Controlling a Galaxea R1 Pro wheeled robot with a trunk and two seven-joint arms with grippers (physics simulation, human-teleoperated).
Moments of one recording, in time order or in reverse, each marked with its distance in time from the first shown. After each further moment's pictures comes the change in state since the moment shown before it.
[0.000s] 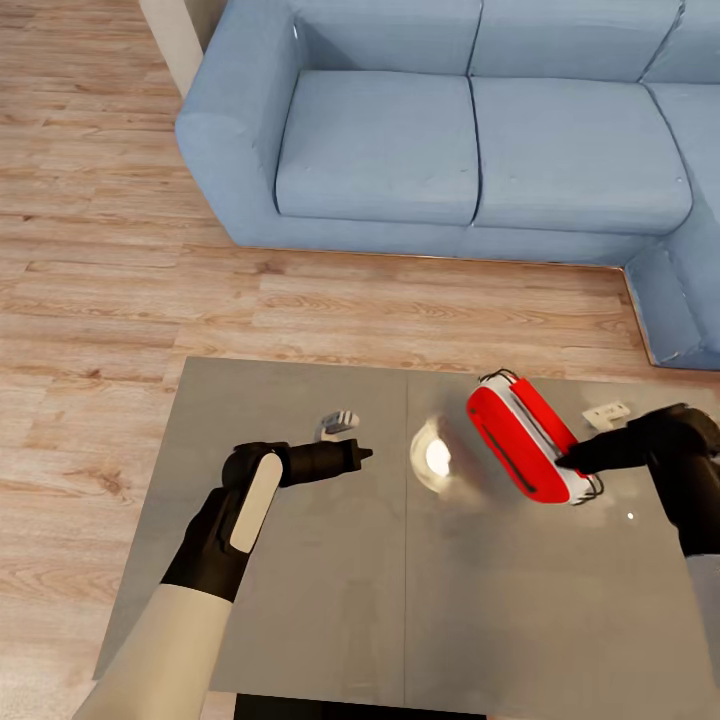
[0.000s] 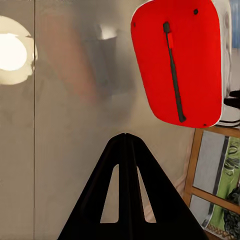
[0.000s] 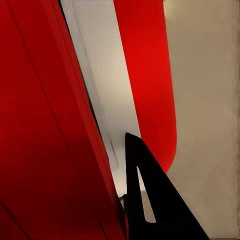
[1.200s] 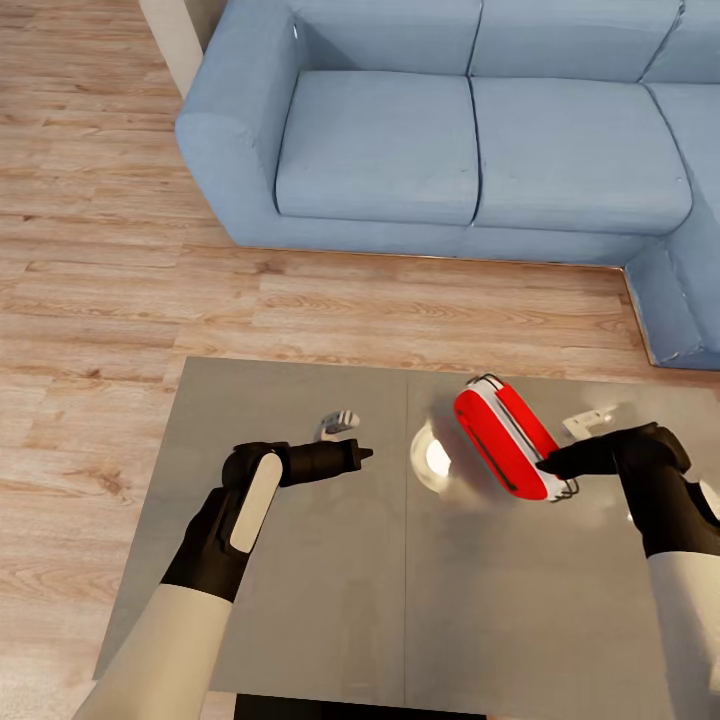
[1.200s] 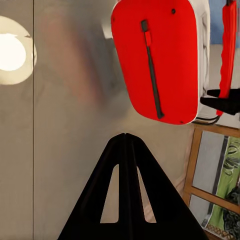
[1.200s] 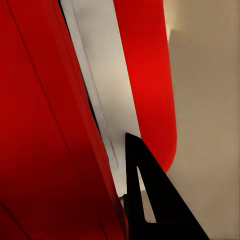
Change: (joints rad) left arm 0.000 0.000 0.000 -0.002 0.000 0.002 -0.003; right arm 0.000 0.118 -0.110 0.124 -0.025 -0.208 -0.154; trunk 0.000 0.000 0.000
